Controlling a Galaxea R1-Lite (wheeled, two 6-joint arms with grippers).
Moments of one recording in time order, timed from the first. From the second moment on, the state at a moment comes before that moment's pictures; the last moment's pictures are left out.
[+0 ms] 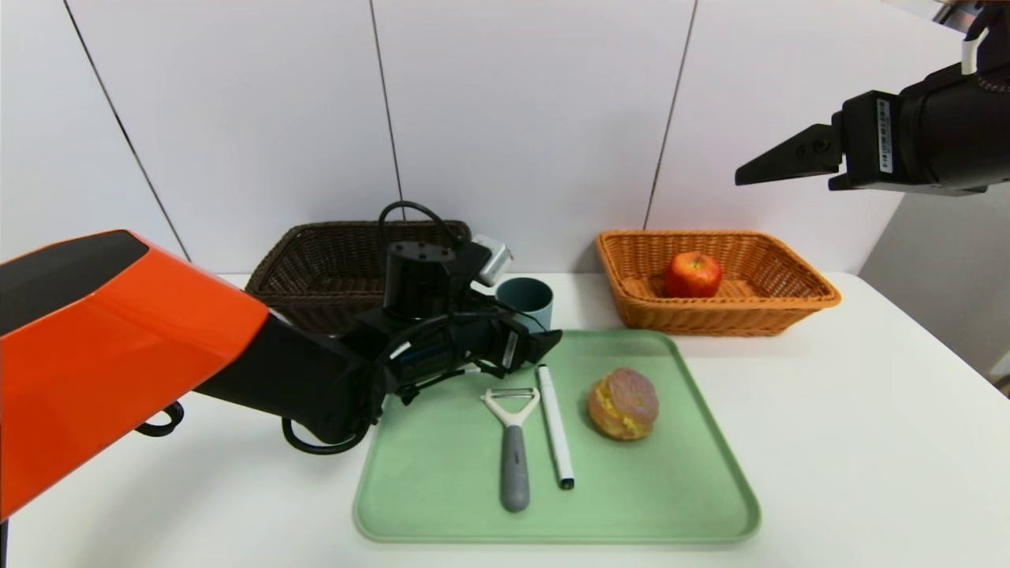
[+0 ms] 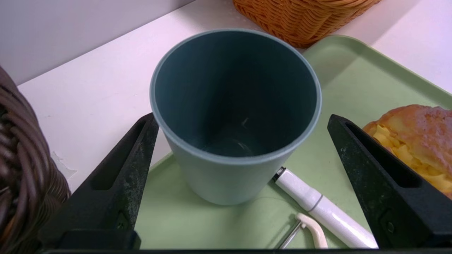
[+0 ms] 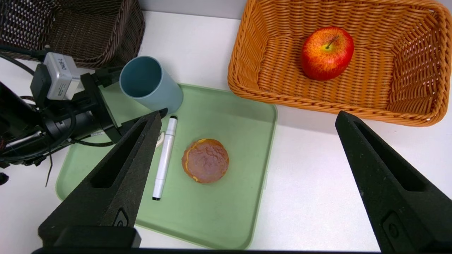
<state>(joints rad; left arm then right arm) -0.62 2.08 -1.09 -0.76 -0.16 0.02 0.38 1.54 -1.74 0.72 -0.06 0.17</state>
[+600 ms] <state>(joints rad) -0.61 2.10 -1.11 -0.76 -0.15 0.02 0.38 1.53 -1.73 0.72 -0.05 0.18</state>
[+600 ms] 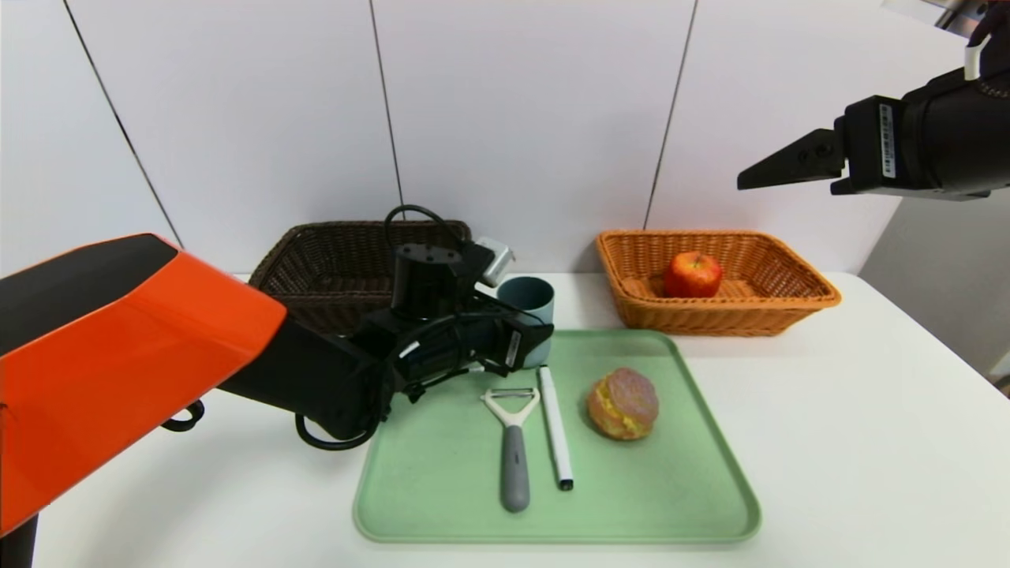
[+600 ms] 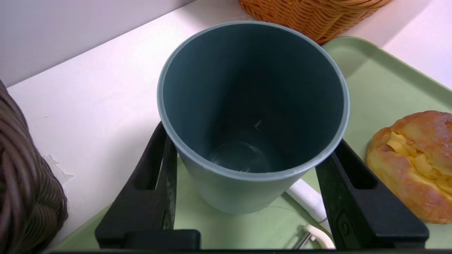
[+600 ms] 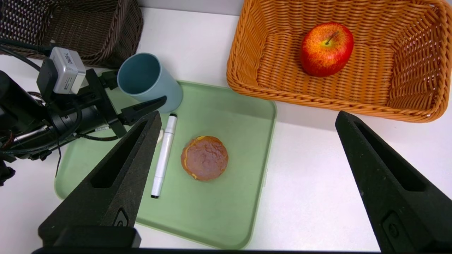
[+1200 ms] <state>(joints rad) -0.61 1.96 -1.17 -0.66 -0.15 0.02 0.38 1.52 -1.71 0.72 -0.06 0.18</state>
